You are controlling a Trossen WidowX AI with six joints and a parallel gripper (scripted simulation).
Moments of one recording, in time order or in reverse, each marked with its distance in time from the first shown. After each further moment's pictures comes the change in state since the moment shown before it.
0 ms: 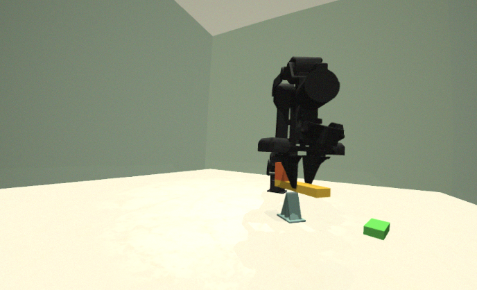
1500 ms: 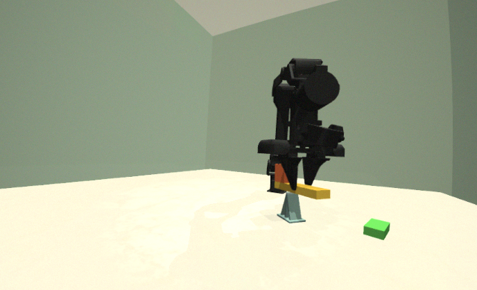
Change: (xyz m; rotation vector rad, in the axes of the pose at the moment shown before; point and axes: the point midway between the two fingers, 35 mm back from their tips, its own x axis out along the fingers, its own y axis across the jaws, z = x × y) arm 0.004 0.000 0.000 0.000 0.000 0.000
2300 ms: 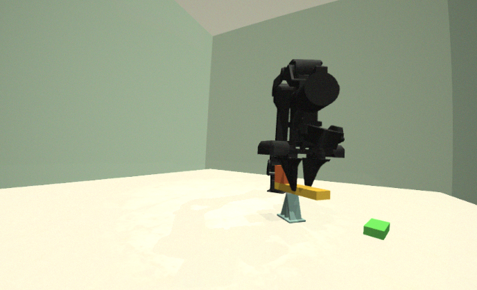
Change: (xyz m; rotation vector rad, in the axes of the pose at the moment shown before) arm 0.002 0.000 0.000 0.000 0.000 0.000
